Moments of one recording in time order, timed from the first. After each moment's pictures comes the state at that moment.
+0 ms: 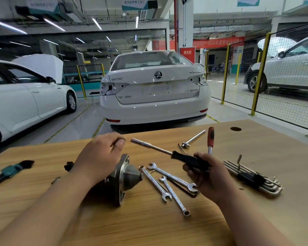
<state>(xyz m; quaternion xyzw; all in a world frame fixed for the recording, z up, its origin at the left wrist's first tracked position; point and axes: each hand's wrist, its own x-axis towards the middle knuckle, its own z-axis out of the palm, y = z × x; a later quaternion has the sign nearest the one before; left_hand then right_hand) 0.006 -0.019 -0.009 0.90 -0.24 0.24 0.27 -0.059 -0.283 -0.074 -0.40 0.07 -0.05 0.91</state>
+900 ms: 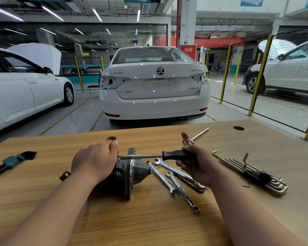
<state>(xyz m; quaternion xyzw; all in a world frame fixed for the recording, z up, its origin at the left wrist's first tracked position) 0.038 0.015 -0.045 0.96 -0.09 0.22 0.13 -0.018 -0.262 -0.065 -0.50 0.11 0.04 0.86</state>
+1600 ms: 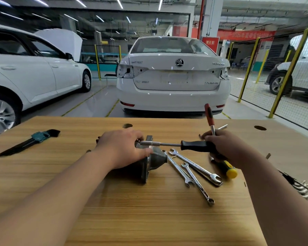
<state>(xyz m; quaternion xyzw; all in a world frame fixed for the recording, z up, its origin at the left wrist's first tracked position) 0.021 0.016 -0.033 0.97 -0.20 0.14 0.02 -0.008 -0.272 -0.034 -0.84 0.14 -0.06 0.53</state>
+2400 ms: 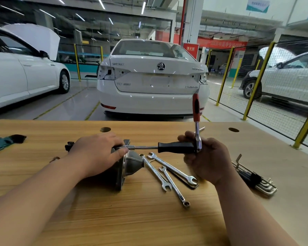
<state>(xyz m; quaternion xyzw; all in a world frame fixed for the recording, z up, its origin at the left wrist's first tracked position) 0.024 0.010 -0.032 0.96 -0.24 0.13 0.02 -0.035 -0.280 -0.057 -0.45 -0.06 0.02 0.89</state>
